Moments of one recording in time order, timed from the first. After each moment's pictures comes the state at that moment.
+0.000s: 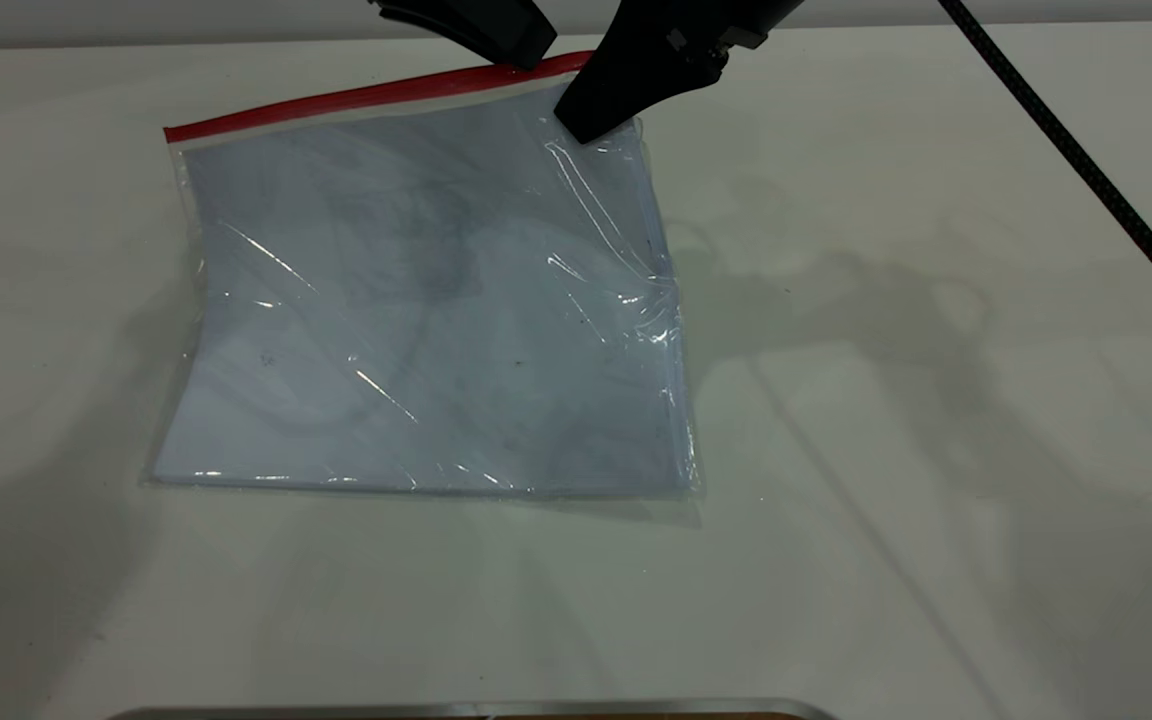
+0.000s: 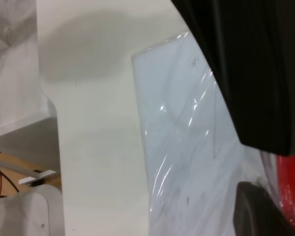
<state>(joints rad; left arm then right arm) -0.24 2.32 -1.69 -1.02 1.11 1.30 0.35 2.25 -1.50 1.08 0.91 -1.55</state>
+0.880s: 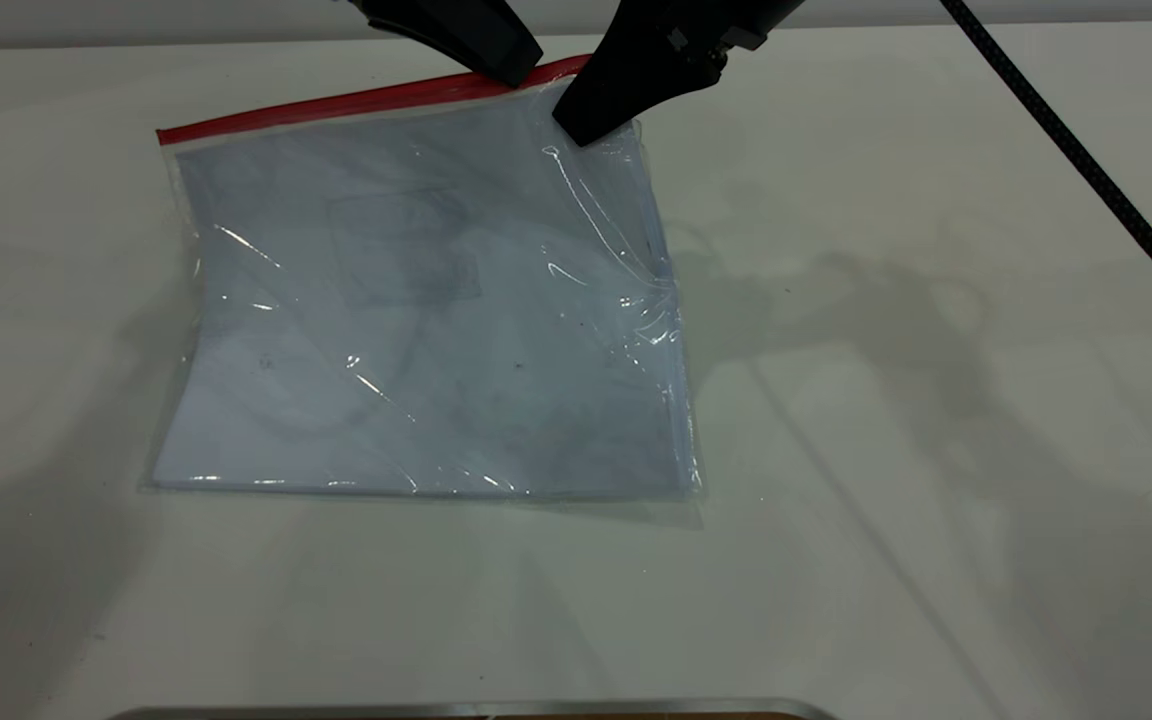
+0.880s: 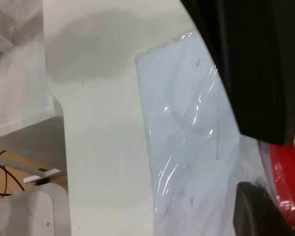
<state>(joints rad) -0.24 2.32 -1.69 -0.98 1.13 1.29 0.35 2.25 -1.50 1.08 0.93 -1.55</state>
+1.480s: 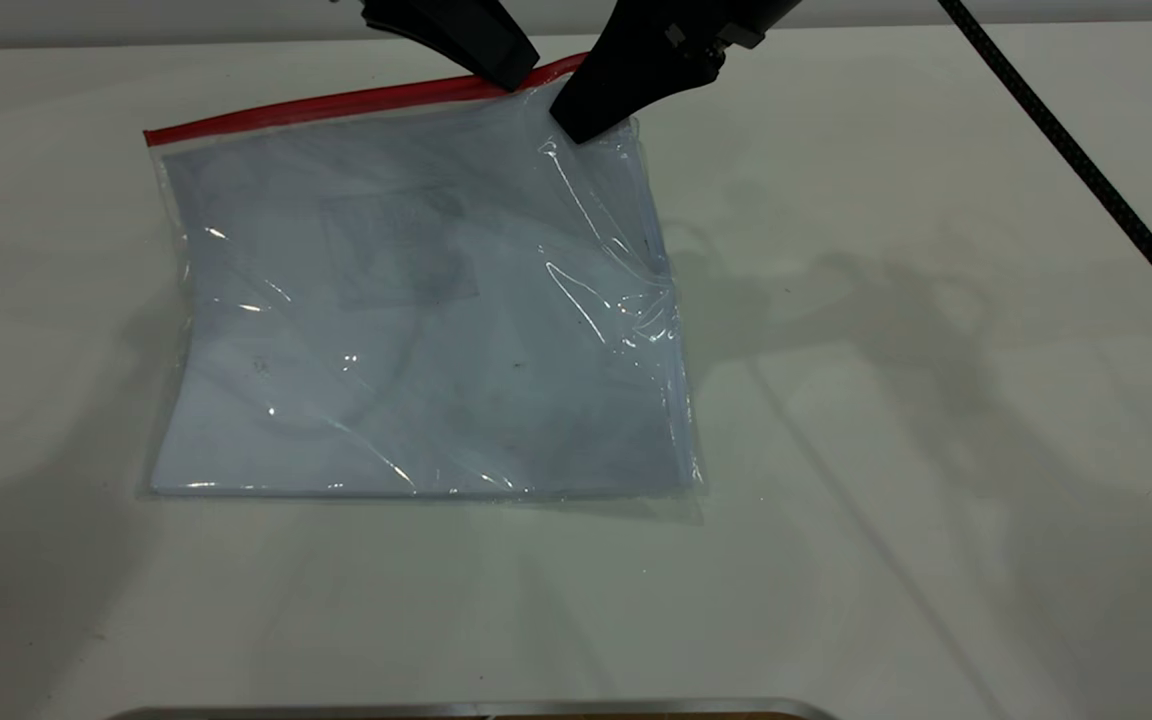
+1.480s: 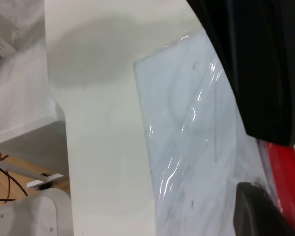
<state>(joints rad) -0.24 2.32 -1.69 -0.97 1.12 1.29 0.34 2.25 -1.50 1.10 0.94 -1.55</state>
